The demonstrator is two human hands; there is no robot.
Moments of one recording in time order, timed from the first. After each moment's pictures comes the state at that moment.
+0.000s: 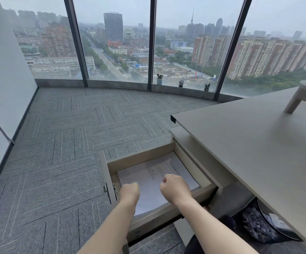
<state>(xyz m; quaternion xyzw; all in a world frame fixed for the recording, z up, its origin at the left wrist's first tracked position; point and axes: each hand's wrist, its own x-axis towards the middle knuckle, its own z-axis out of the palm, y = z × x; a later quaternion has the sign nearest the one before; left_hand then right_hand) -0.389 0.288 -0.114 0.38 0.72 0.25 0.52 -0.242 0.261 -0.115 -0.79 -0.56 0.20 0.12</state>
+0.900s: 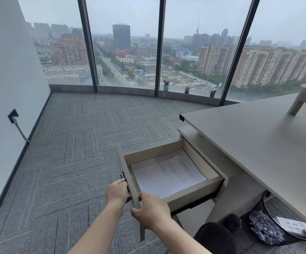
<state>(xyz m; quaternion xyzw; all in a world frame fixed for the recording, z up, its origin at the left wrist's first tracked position) -0.471 0.252 -0.116 0.35 0.64 0.40 0.56 -0.367 0.187 -0.110 -0.72 -0.63 0.25 0.10</state>
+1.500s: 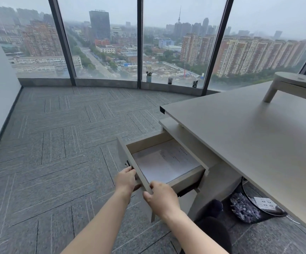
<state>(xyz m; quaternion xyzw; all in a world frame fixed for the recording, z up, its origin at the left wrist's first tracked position) -0.386 0.264 -0.115 0.37 0.57 0.38 0.63 -0.289 0.186 -0.124 -0.78 -0.56 0.21 0.17</state>
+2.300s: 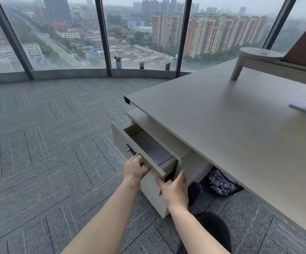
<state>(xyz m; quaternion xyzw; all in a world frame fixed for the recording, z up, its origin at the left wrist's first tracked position) -0.262 0.275 -0.133 0.32 0.48 0.35 0.74 -0.187 0.161 -0.167 -0.86 -0.24 0.22 0.39</state>
